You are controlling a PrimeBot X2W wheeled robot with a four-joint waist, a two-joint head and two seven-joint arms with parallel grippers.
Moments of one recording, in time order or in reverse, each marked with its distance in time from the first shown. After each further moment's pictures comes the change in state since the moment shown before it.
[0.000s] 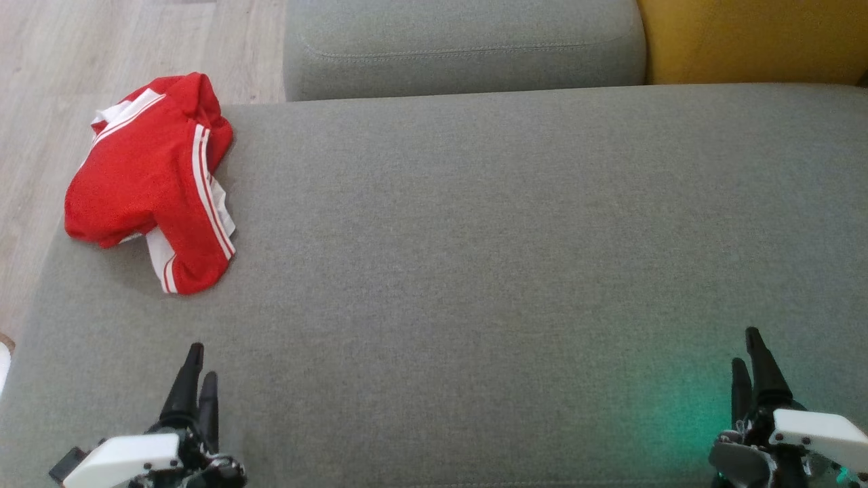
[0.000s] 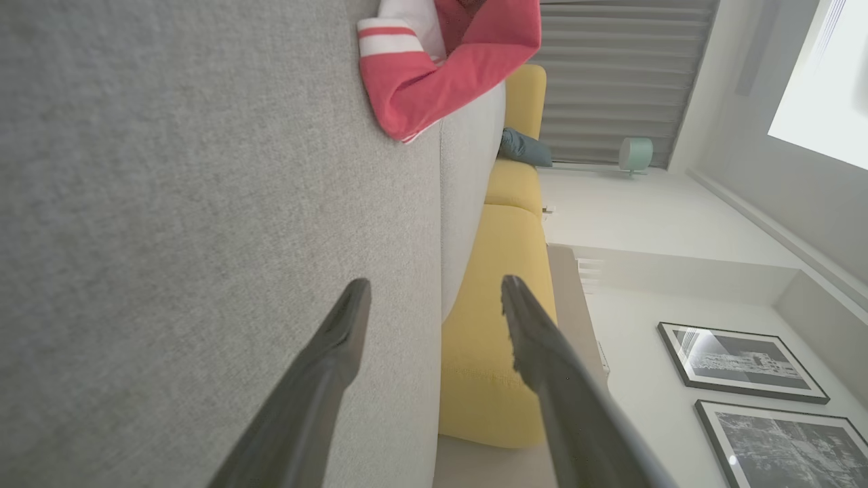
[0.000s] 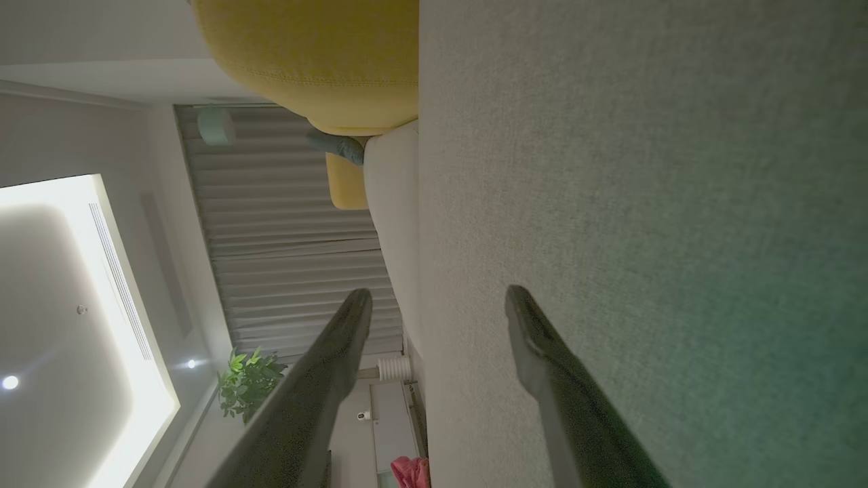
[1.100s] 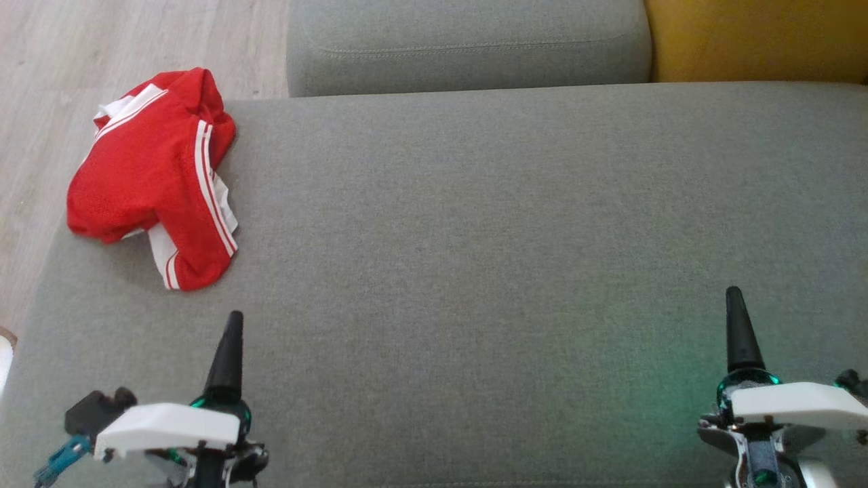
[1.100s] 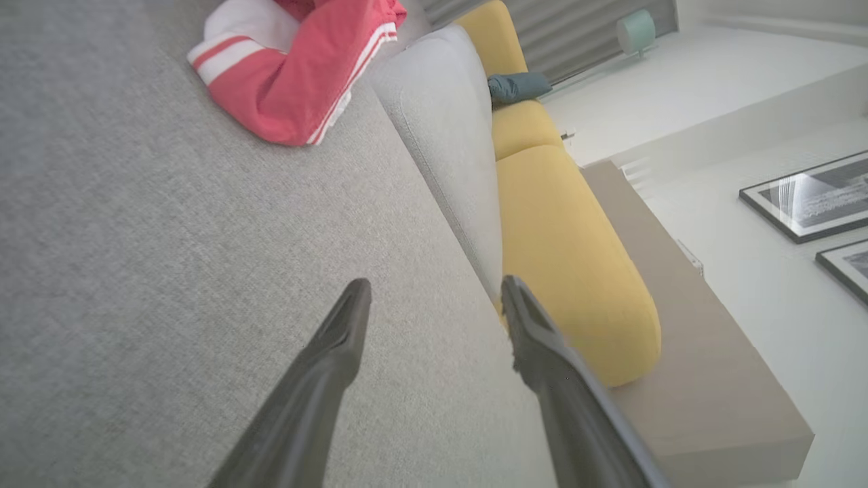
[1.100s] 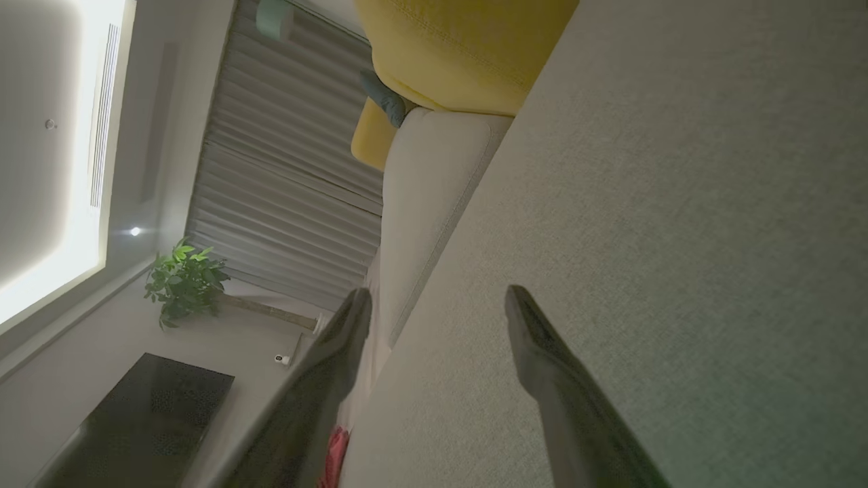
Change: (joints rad) left arm 0.000 0.002 -0.100 -0.136 0.458 0.026 -0.099; right arm 0.000 0.000 0.067 -0.138 -0.442 0.000 -0.097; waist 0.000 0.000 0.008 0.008
